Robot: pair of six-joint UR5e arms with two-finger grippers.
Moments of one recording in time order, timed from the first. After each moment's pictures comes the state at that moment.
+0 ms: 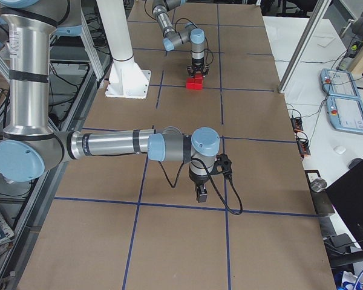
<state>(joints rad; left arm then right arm) -0.49 -2.37 -1.43 -1.68 -1.83 -2.85 1.54 -1.66 1.77 -1.66 2.32 -0.17</state>
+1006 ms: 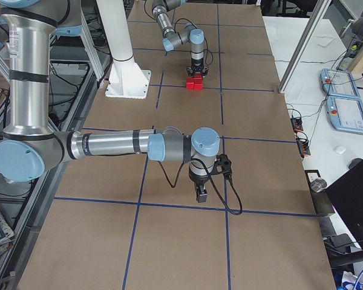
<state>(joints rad) -0.49 -2.38 -1.43 -1.68 -1.83 -2.82 1.54 -1.66 1.77 -1.66 2.32 -0.18</state>
